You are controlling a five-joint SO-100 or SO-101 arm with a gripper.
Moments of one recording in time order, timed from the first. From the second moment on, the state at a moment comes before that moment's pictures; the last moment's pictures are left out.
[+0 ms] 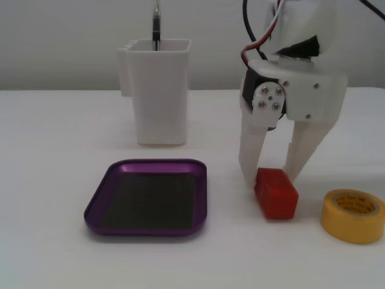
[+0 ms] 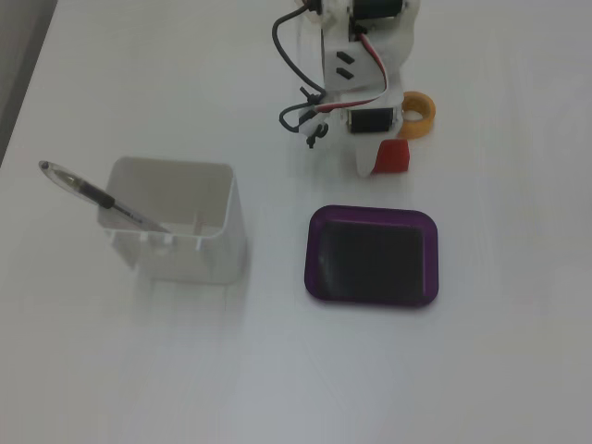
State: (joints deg) arm -3.2 90.8 108.1 52.9 -4.8
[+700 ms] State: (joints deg) arm 0.3 93.9 111.3 51.2 -4.9
